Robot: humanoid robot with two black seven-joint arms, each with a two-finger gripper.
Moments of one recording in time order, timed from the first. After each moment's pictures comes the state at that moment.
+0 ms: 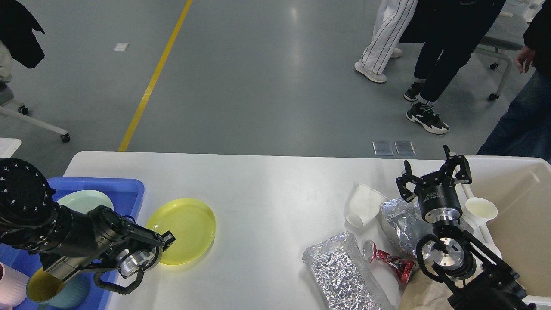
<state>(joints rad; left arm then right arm) -1.26 0.22 1.02 -1.18 -0.39 0.32 0.26 0.31 -0.19 1.09 0.84 -0.14 0.18 0.50</state>
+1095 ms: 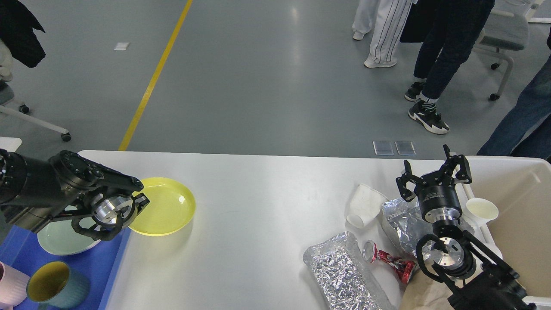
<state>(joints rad) -1.52 0.36 1.02 -1.25 -0.38 0.22 0.49 0.31 -0.19 1.09 0.84 -0.14 0.18 0.50</state>
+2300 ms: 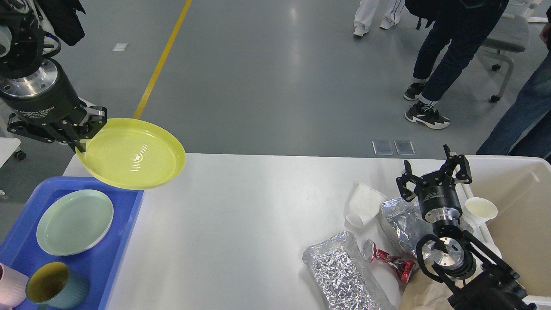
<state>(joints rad) -2.27 0.50 1.28 -1.31 -0.19 -0.73 0.58 0.31 -0.19 1.09 0.84 -0.14 0.18 0.50</state>
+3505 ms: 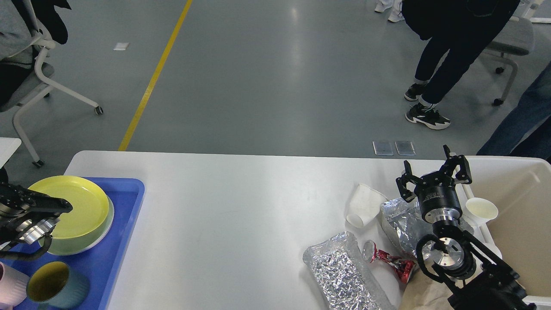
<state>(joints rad) -1.32 0.60 1.03 -1.08 -0.19 0.36 0.49 0.31 -0.19 1.09 0.84 -0.14 0.18 0.50</state>
